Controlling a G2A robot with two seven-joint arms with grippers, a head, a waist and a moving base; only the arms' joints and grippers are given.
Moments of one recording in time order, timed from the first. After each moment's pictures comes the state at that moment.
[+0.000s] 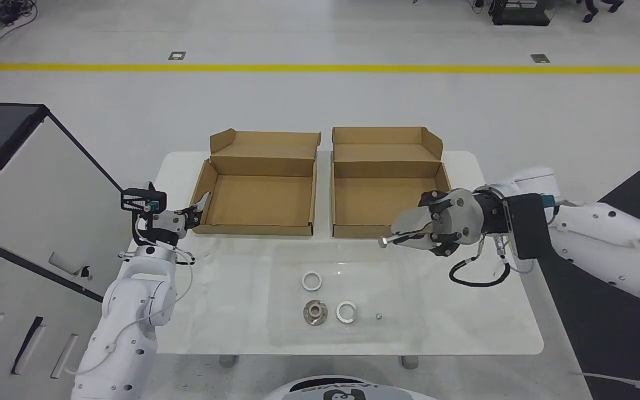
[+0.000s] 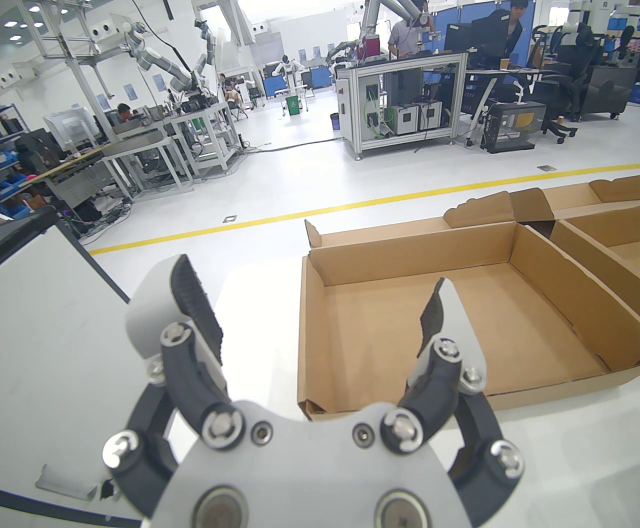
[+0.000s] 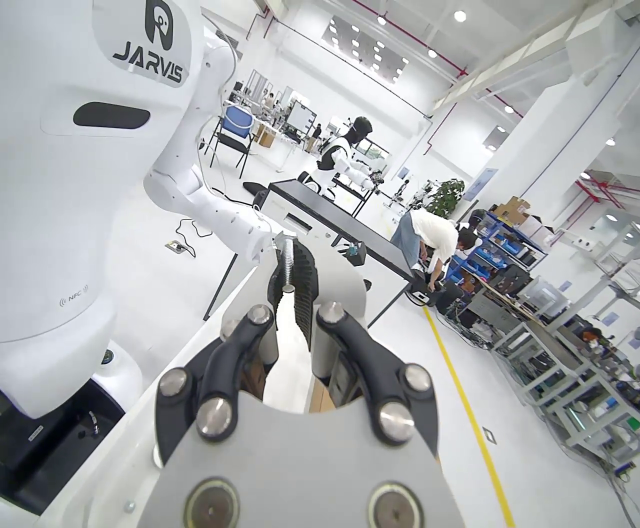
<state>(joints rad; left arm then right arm) 1.73 -1.15 -1.60 -1.80 1.33 0.00 0.00 -0.40 -0.45 0.17 -1.81 -1.16 -0.74 -1.08</state>
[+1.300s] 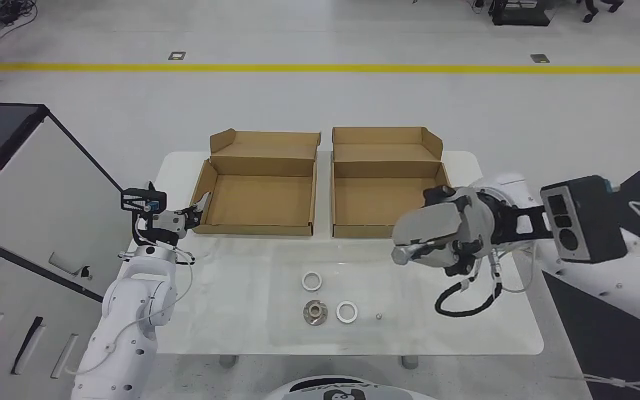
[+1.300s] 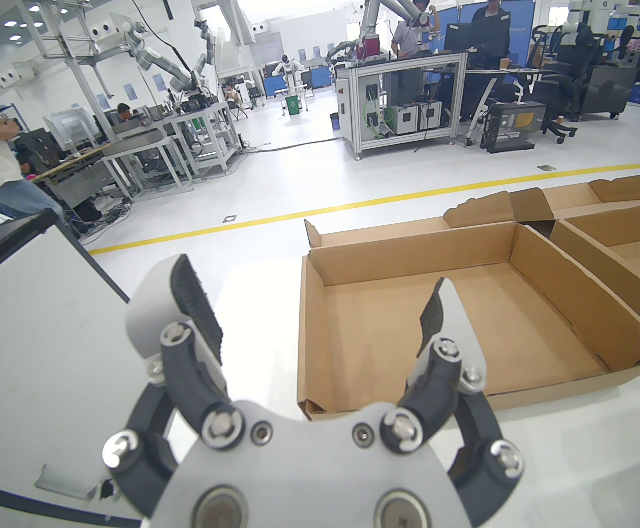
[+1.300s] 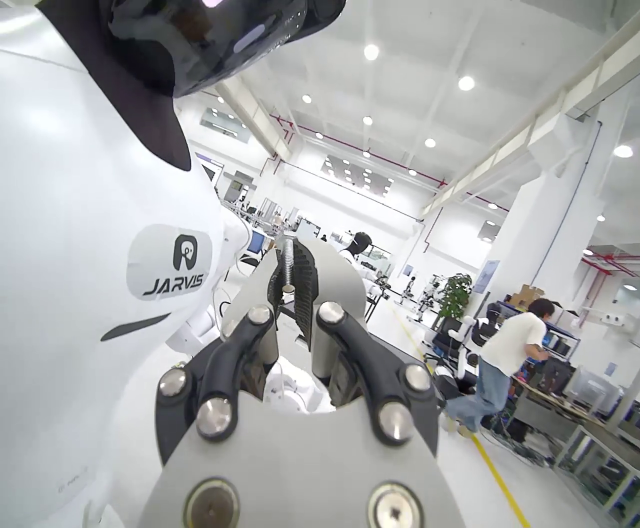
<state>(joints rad) 1.73 -1.15 -1.60 -1.80 1.33 0.00 0.00 -0.52 -0.56 0.37 -2.01 -0.85 -0.77 -1.05</state>
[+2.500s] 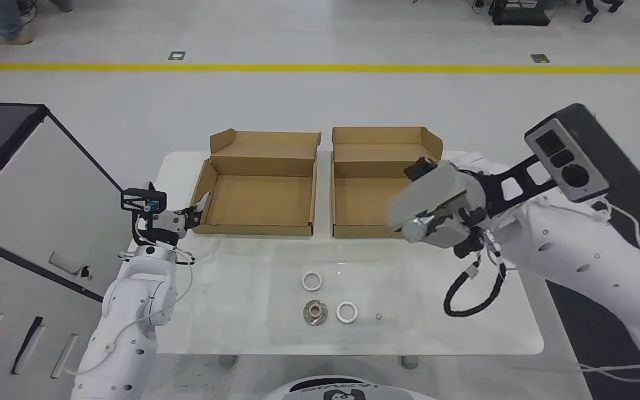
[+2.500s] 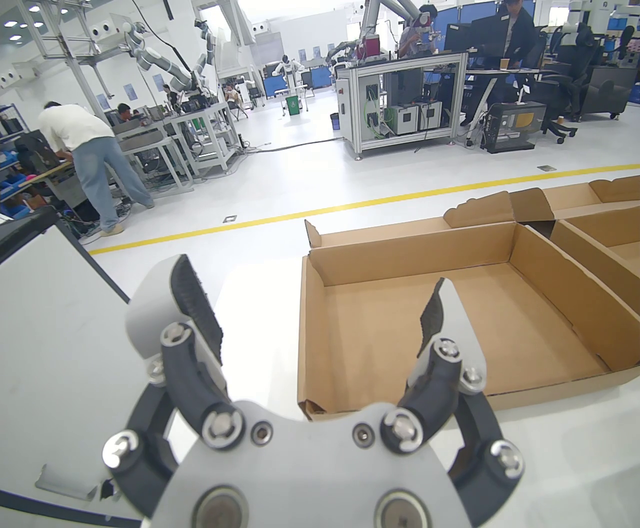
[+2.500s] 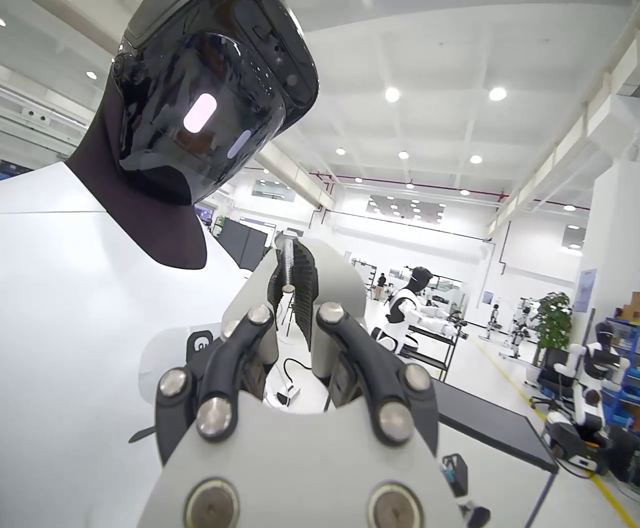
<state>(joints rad) 1.73 -1.15 -1.60 -1.80 1.33 0.00 0.00 -0.52 -0.76 0.46 -1.97 -0.50 -1.01 -0.81</state>
